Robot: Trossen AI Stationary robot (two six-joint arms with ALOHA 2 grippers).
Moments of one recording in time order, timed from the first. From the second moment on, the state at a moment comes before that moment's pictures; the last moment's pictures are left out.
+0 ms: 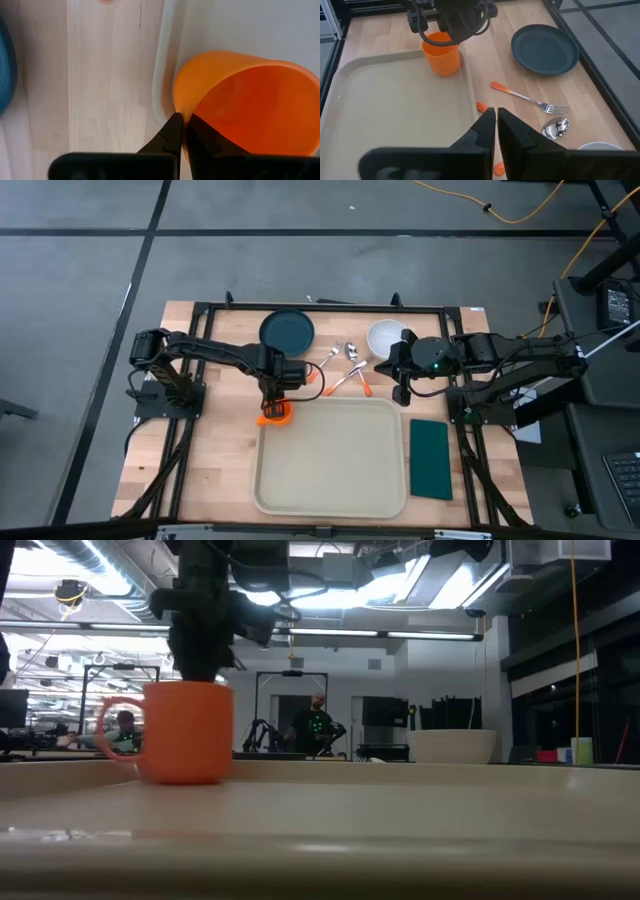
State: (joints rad) left arm 0.04 1.66 1.22 -1.02 0.02 -0.14; right arm 0.11 1.14 1.22 -0.77 0.25 0.20
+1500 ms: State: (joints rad) left arm 0.12 1.66 1.55 -1.21 -0.24 0.12; right arm 0.11 1.14 1.22 -0.77 0.26 0.17
